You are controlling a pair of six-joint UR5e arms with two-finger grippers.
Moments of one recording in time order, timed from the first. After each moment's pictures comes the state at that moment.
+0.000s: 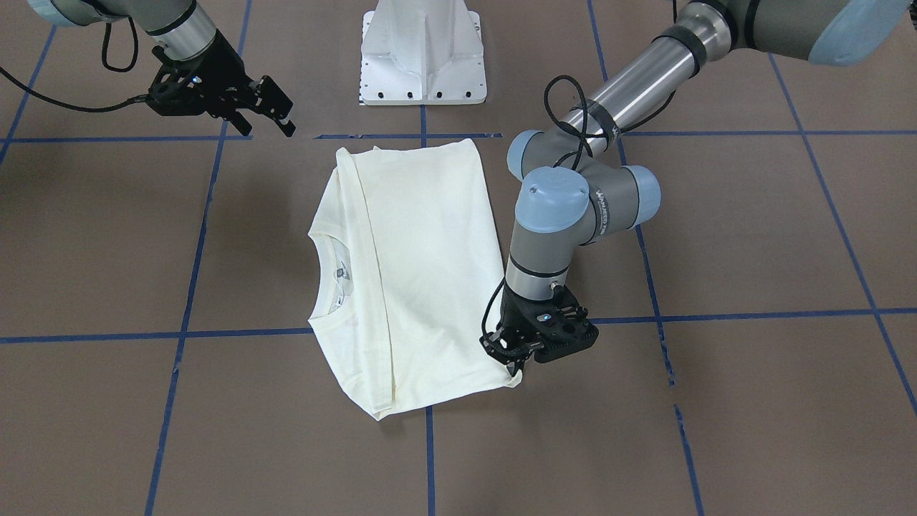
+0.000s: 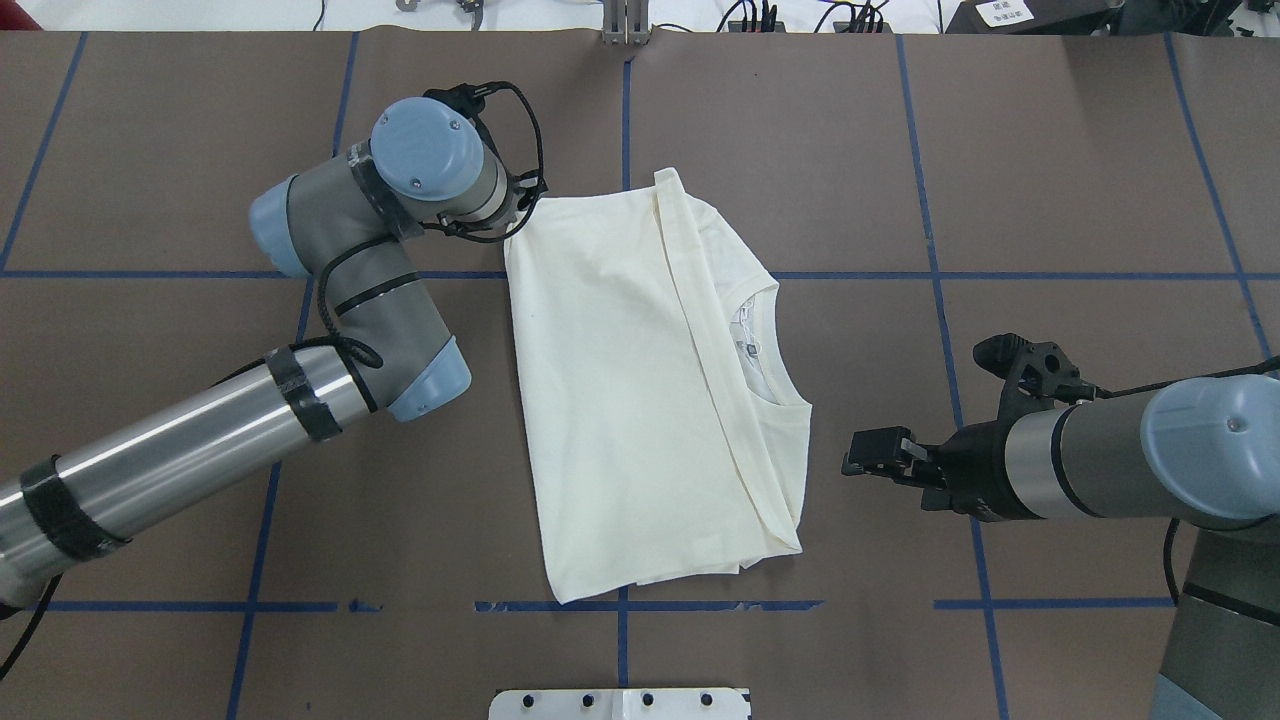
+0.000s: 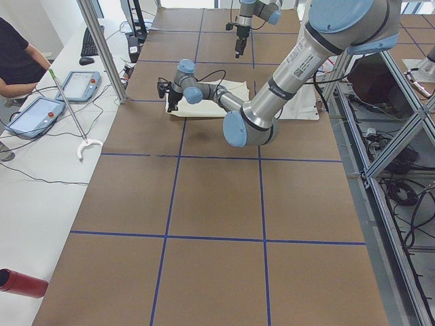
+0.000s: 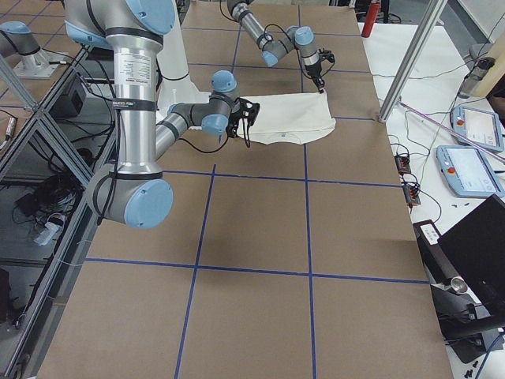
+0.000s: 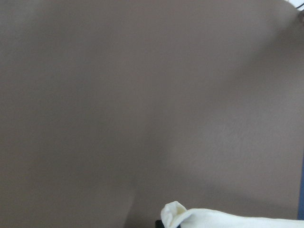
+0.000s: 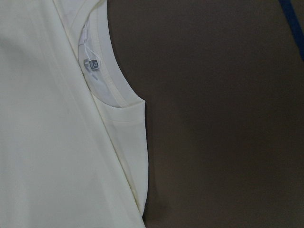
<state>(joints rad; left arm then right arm) -0.72 -2.46 -1.07 -2.15 -1.68 -1.44 0.46 -1.59 2.18 -1.08 1.85 1.67</state>
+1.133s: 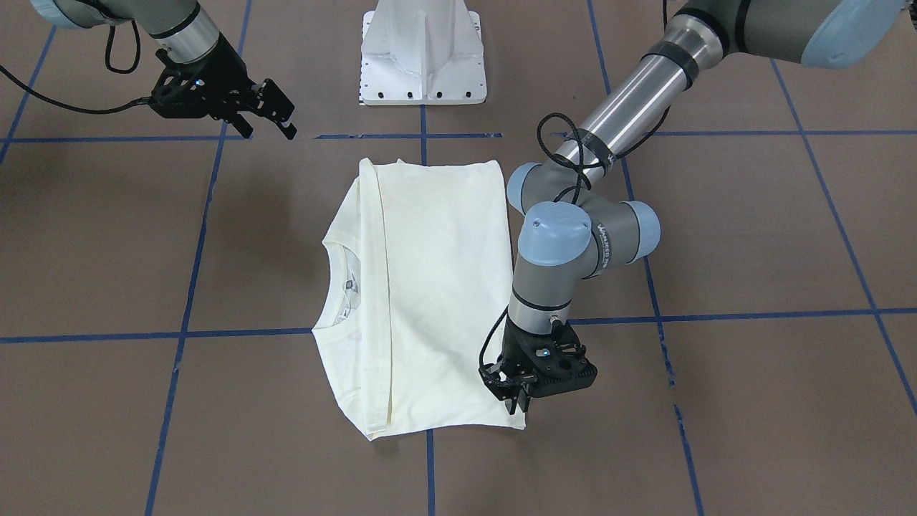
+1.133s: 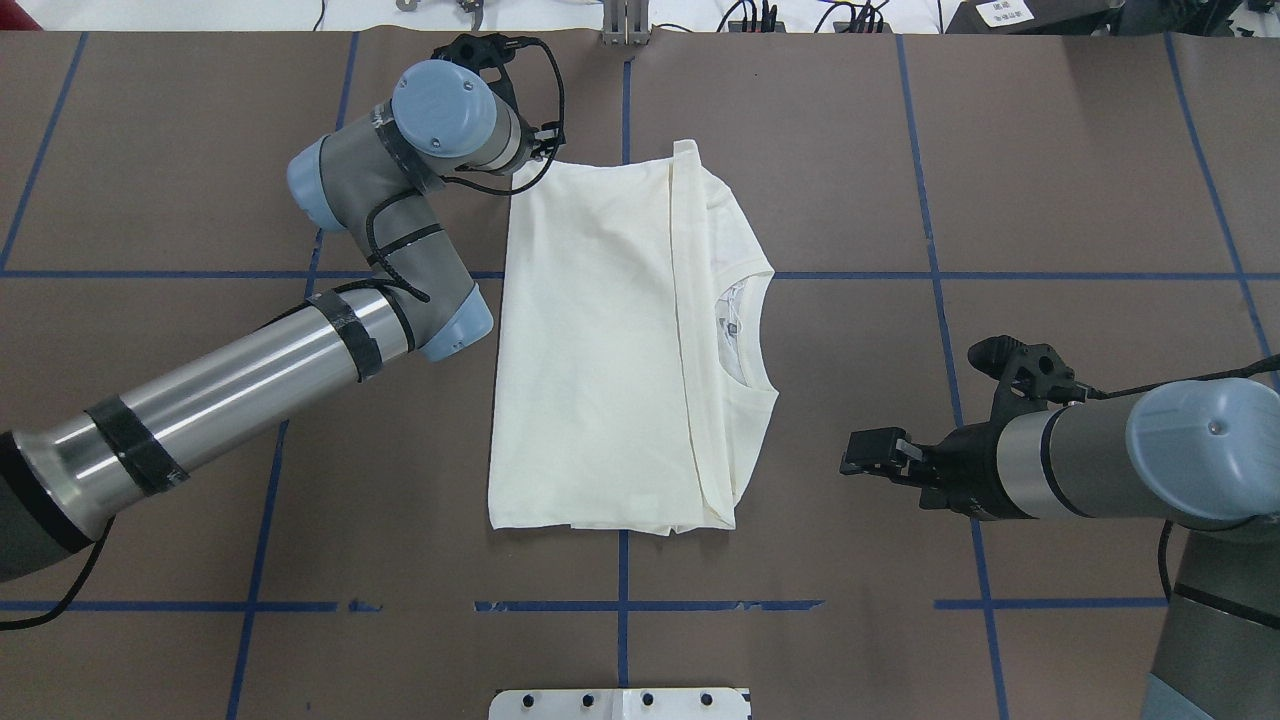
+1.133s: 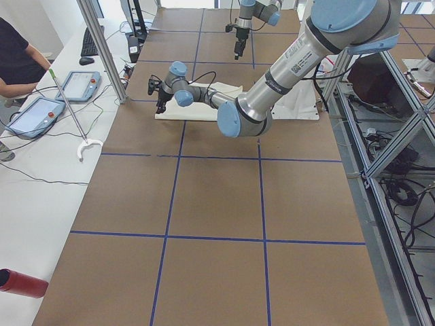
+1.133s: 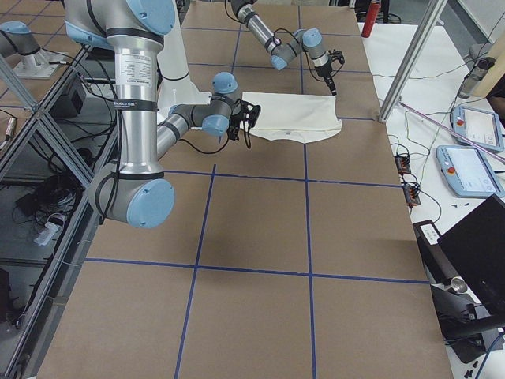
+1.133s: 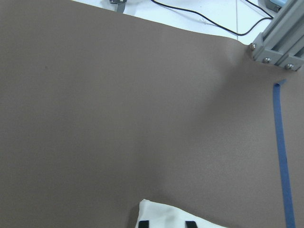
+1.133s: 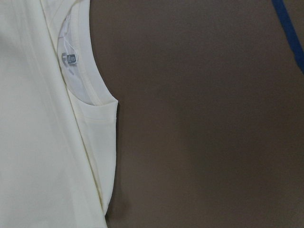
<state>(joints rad) -0.76 -2.52 -0.95 -2.25 -1.67 -1.26 0.46 -1.57 2.15 -1.11 1.83 1.66</state>
